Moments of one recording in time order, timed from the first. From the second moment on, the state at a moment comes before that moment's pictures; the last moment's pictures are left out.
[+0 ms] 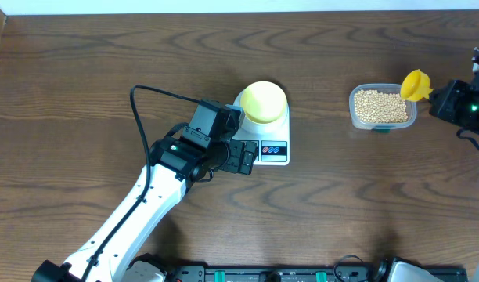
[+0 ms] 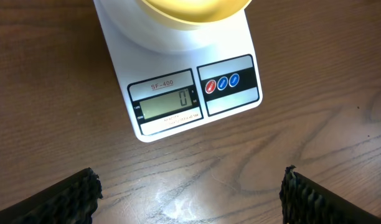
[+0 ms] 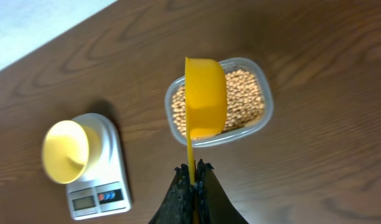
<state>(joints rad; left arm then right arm) -0.49 1.34 0.99 -0.71 0.19 -0.25 -0.33 1.35 1.49 -1.07 -0.32 0.12</state>
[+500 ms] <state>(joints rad) -0.49 1.34 0.99 -0.71 0.19 -0.25 -0.26 1.53 1.49 -1.02 -0.21 0.06</state>
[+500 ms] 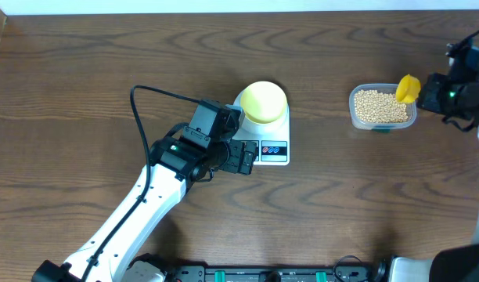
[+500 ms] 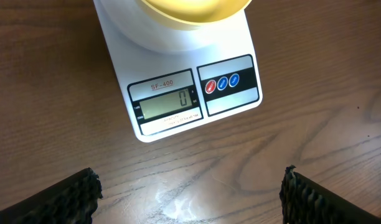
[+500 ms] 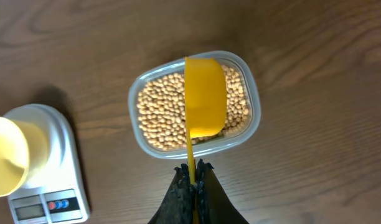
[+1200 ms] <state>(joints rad) -0.49 1.34 0.99 -0.71 0.19 -0.25 -0.16 1.71 1.49 -0.99 -0.02 0.06</state>
